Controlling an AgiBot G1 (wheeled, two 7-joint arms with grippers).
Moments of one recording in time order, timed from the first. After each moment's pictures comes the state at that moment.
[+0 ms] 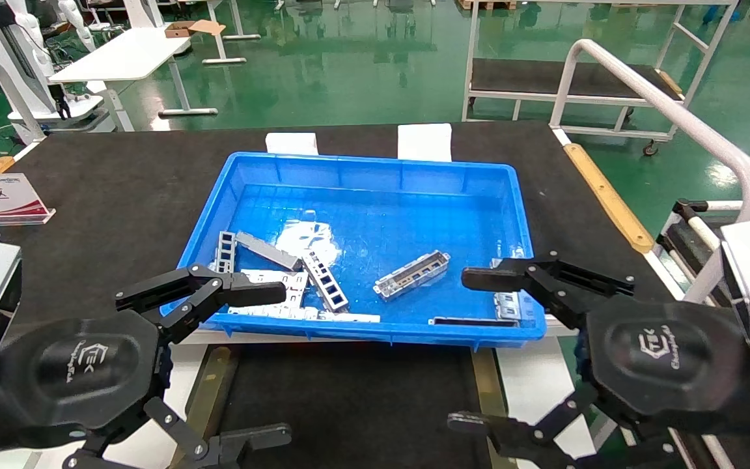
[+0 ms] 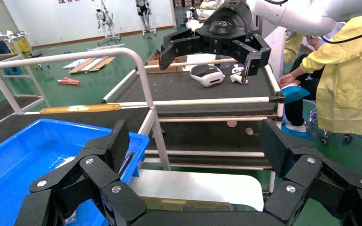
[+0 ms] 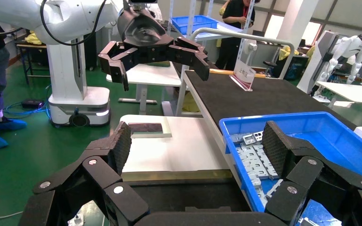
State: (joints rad) left arm -1.08 0.61 0.28 -1.28 0.73 1.49 -0.19; right arm 1.11 -0.56 -0.41 1.26 -0.64 -1.45 0.12
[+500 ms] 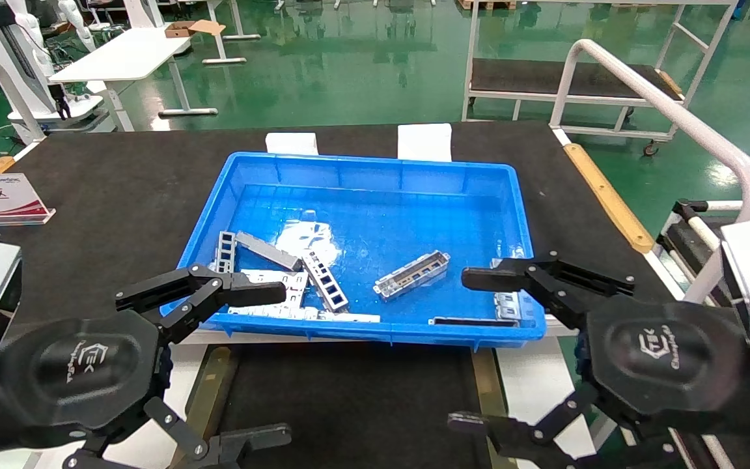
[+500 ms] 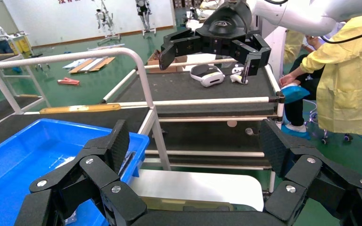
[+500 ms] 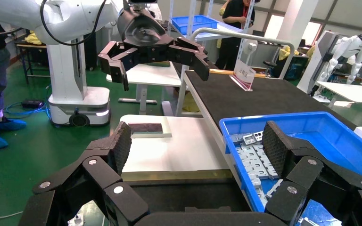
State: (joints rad) left arm -1.08 0.62 0.28 -1.28 0.73 1.49 -0.19; right arm 1.11 -0.56 -0.41 1.26 -0.64 -1.45 0.12
